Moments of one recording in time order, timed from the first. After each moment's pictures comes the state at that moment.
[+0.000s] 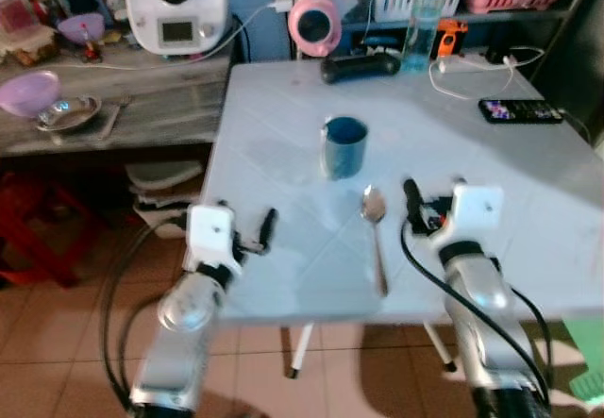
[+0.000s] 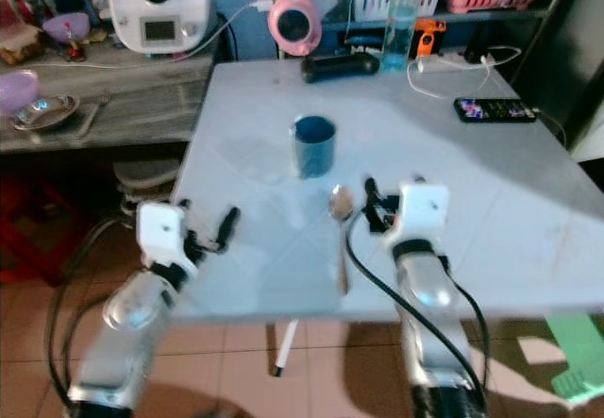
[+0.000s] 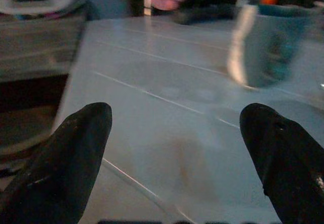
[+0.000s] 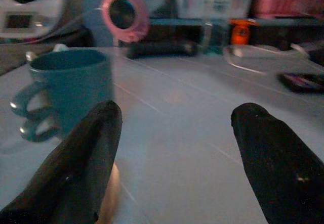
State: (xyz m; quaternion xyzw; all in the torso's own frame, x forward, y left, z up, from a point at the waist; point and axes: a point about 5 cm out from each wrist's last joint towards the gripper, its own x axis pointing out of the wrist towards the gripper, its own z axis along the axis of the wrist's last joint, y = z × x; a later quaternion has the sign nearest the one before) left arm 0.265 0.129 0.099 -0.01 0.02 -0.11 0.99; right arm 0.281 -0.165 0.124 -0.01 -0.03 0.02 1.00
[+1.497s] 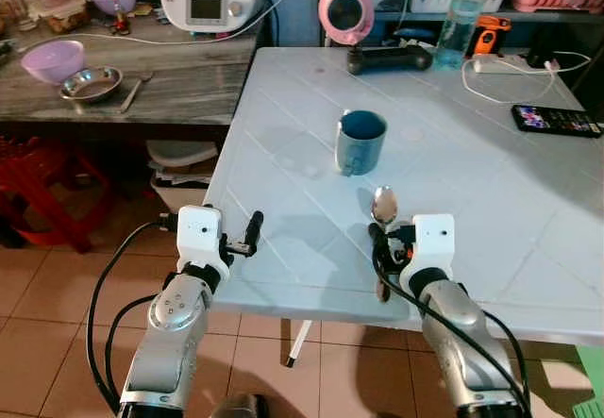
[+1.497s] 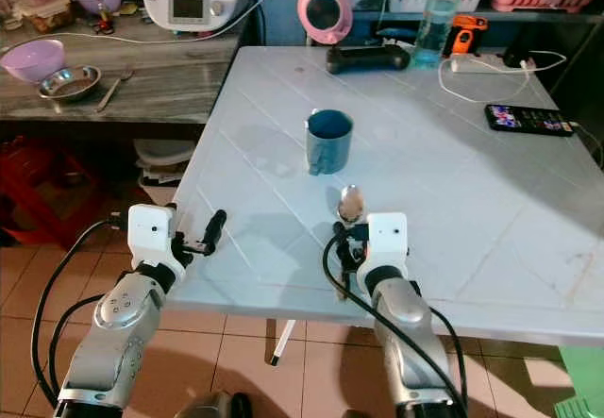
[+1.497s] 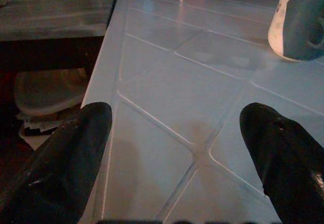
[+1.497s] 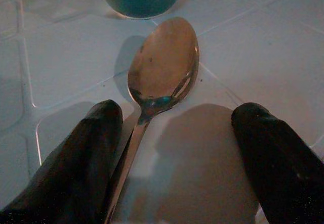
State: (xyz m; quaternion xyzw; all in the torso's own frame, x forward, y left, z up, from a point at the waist) left arm 0.259 0.133 0.088 -0.01 0.06 -0.11 0.99; right arm 0.260 -0.149 0.077 0.01 0.14 0.06 0.99
